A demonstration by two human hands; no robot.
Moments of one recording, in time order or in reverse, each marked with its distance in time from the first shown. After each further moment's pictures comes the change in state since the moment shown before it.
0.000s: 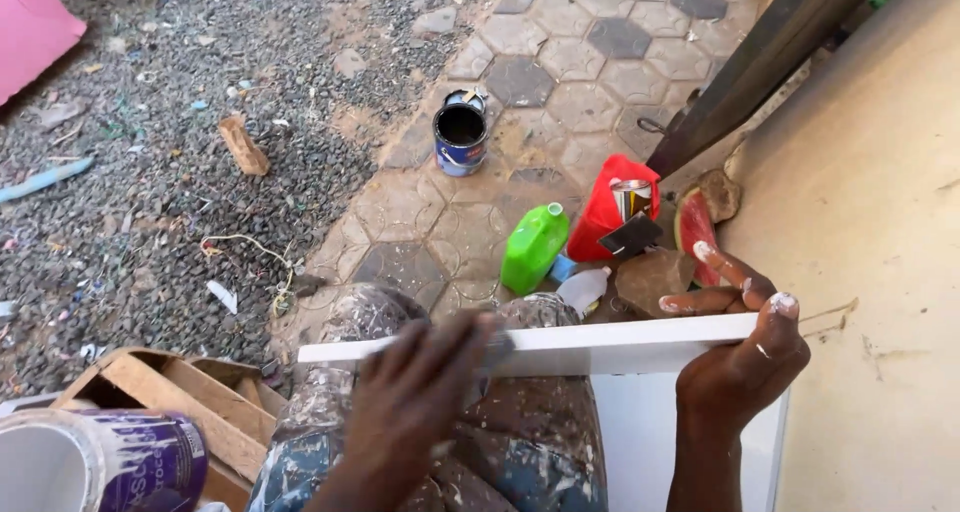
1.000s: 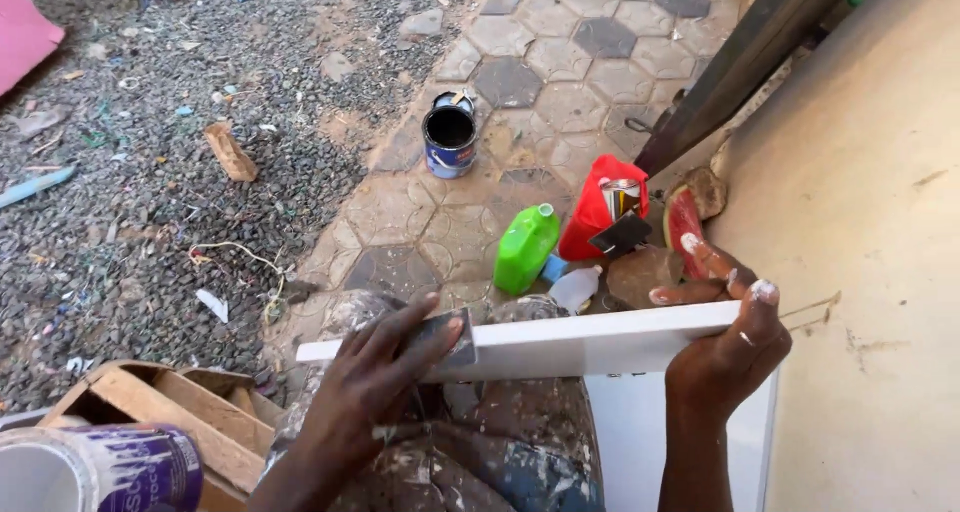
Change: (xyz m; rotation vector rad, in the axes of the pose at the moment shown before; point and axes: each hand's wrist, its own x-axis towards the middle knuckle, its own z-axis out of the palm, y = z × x) left_hand -0.001 -0.052 -0.007 -0.360 0.025 0.052; right_hand 0.006 -0.012 0.012 0.031 -0.007 0.042
